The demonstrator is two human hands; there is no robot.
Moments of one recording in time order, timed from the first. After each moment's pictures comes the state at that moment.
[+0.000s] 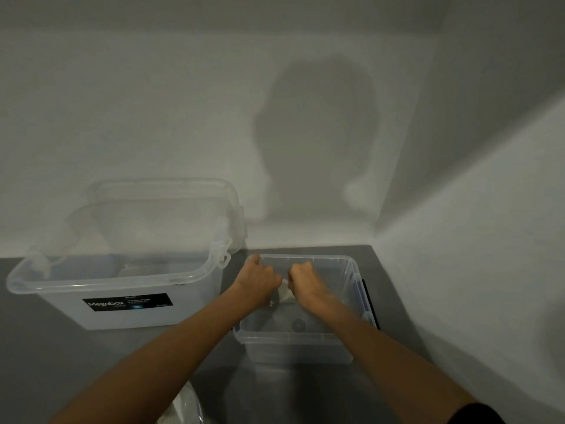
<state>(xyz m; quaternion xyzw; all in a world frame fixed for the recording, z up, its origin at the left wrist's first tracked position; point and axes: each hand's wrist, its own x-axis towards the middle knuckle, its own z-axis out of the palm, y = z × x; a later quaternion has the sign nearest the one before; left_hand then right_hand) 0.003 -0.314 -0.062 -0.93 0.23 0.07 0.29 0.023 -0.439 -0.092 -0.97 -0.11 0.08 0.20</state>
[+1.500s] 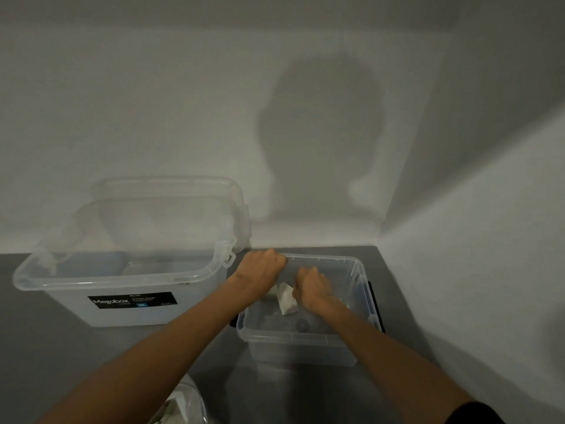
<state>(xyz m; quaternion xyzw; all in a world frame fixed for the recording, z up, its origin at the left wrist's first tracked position) 0.009 -0.307 -0.045 -0.98 0.18 -0.02 0.08 0.025 -0.440 -0.099 -0.98 -0.05 0.12 0.15</state>
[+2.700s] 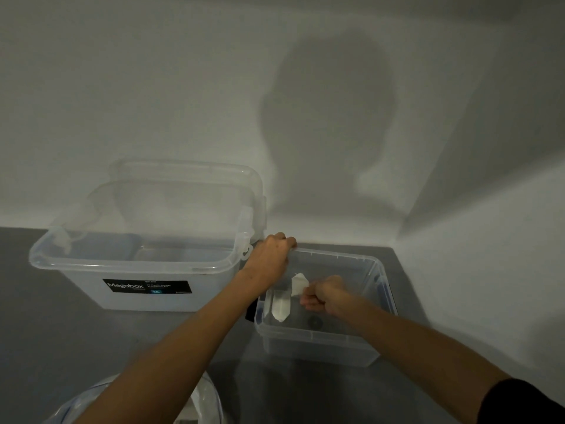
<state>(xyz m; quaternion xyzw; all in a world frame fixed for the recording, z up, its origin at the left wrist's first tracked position) 0.022 -0.285 -0.061 -0.98 0.11 -0.06 -0.14 0.036 -0.436 -0.129 -0.76 0.23 0.24 0.56</state>
